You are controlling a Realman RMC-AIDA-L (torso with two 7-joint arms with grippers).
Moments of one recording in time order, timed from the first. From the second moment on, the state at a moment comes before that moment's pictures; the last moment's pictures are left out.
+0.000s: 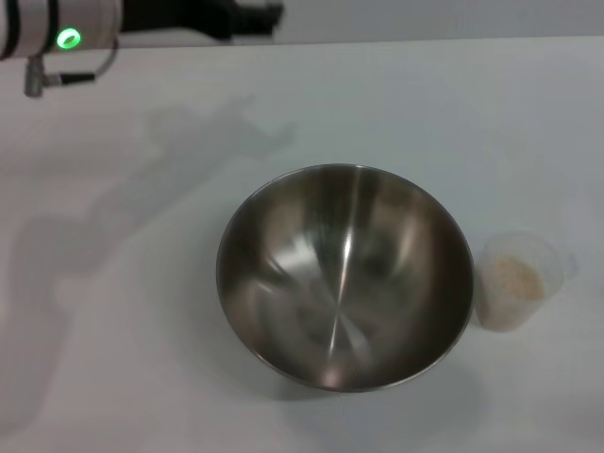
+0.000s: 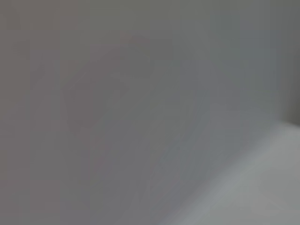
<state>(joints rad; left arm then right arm) -0.45 -2.07 -1.71 -1.58 2.28 -0.95 0.68 0.20 2.09 0.25 0.22 -1.01 -1.77 0.07</state>
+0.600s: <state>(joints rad) -0.07 -2.06 -1.30 -1.45 2.53 0.53 0.71 0.20 2.08 0.25 0.23 -1.01 -1.78 0.07</state>
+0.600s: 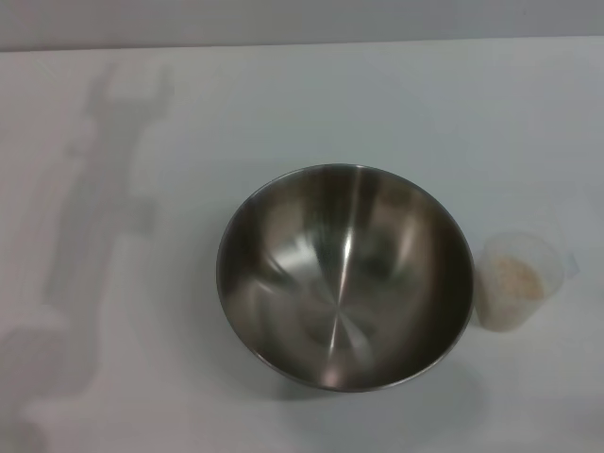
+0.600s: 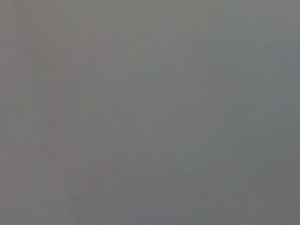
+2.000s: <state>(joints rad) -0.26 -2.07 -1.24 -0.37 2.57 1.27 0.12 0.12 2.09 -0.25 0.26 -1.03 -2.05 -0.13</state>
